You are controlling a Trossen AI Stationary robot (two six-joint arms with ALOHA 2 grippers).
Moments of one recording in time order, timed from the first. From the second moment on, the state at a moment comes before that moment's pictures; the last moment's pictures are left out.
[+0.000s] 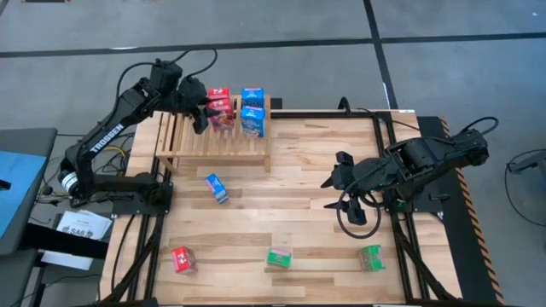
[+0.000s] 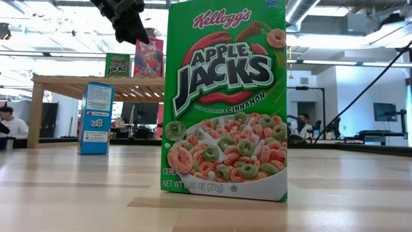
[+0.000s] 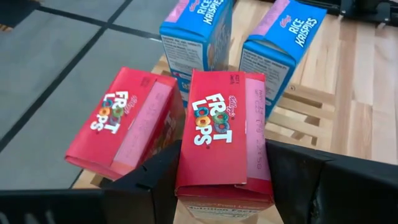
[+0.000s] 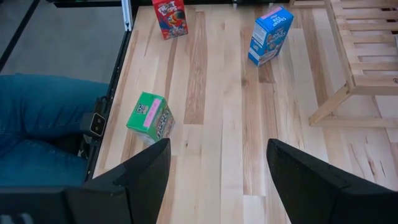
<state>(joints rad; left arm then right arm) 0.87 1.15 1.29 -0.75 0.28 0.30 0.36 1.30 1.58 -1.02 0.16 0.26</state>
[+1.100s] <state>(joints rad) 0.86 1.10 1.29 -0.73 0.22 0.25 0.36 1.30 1.58 -1.02 0.16 0.26</state>
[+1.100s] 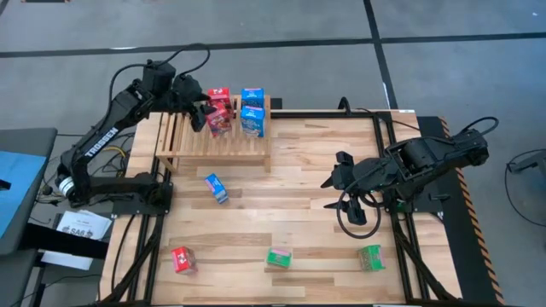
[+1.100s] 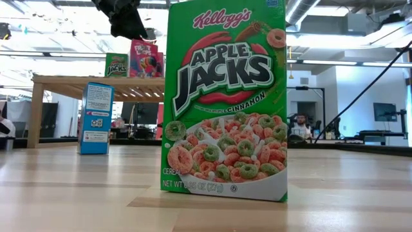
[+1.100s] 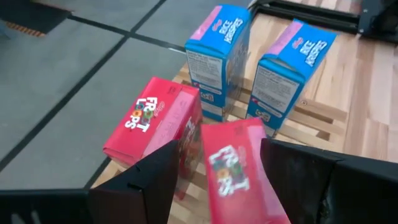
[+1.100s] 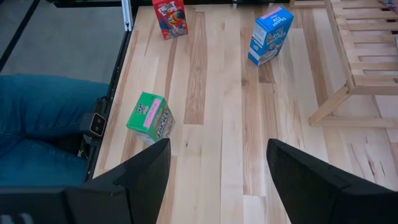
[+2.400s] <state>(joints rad) 0.73 0.79 0.87 -0.67 0.09 0.10 0.36 1.30 1.58 -1.02 0.16 0.26</state>
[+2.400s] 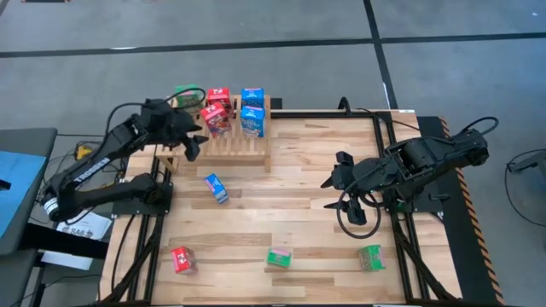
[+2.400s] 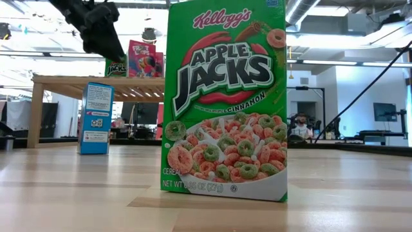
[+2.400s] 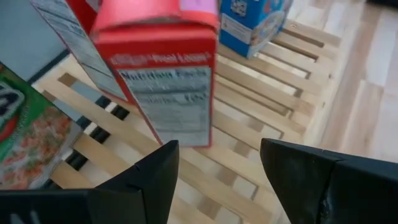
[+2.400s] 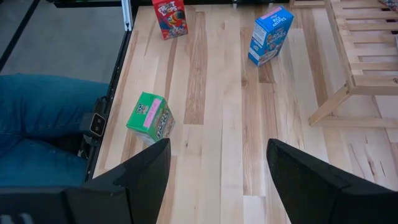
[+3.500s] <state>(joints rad) 0.73 0.92 0.87 -0.57 -0.05 0.07 0.36 1.30 1.58 -1.02 0.16 0.26</state>
